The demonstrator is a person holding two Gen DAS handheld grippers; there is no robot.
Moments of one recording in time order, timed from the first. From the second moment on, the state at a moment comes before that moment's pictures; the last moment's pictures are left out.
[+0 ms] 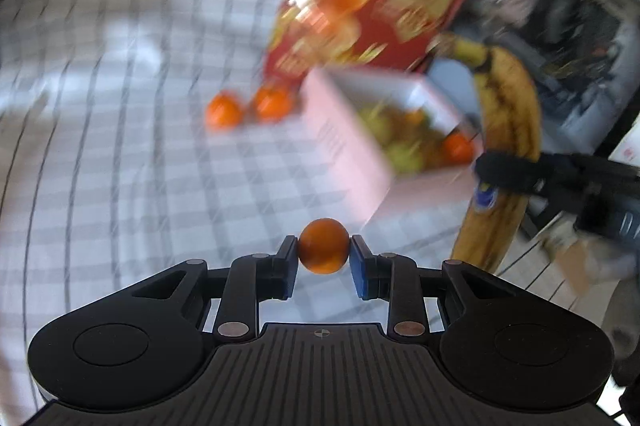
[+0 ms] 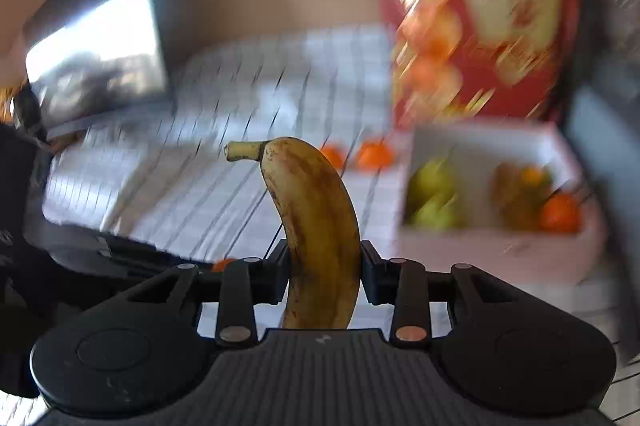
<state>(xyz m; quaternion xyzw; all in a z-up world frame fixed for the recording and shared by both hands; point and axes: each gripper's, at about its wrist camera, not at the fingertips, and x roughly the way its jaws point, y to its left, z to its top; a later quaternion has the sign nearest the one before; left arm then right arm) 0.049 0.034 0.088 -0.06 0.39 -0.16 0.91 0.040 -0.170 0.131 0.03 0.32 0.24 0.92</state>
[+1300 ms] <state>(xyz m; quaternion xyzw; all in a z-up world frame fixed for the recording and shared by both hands) 0.089 0.054 0.078 -0.09 0.42 -0.15 0.89 0.257 -0.201 0.039 0.02 0.50 0.17 0.85</state>
